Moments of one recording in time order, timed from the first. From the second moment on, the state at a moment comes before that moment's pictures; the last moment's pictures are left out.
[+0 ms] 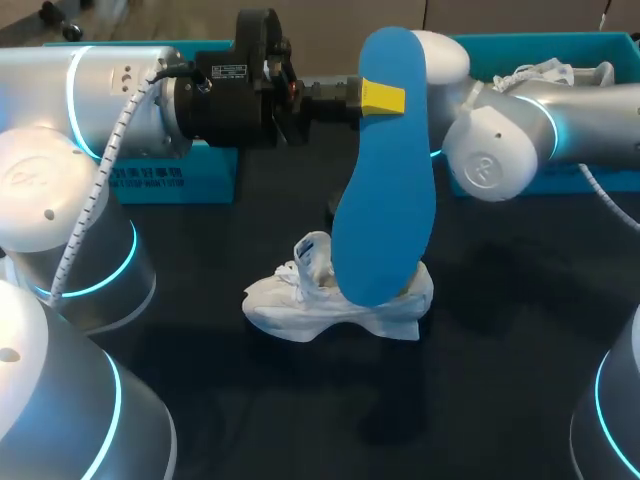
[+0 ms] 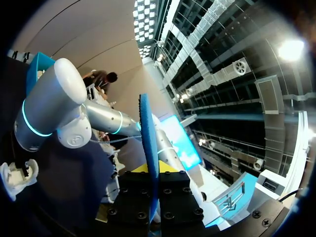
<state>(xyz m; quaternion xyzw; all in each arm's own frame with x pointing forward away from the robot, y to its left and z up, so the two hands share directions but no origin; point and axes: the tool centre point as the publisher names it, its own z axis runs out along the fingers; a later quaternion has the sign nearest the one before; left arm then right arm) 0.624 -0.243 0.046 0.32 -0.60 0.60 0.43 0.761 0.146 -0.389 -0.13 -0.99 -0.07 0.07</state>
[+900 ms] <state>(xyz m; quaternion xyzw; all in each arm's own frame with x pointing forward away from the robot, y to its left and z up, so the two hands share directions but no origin) 0.624 -0.243 0.046 0.32 -0.60 0.60 0.43 0.740 0.131 -0.345 -0.46 -0.87 -0.14 0.13</state>
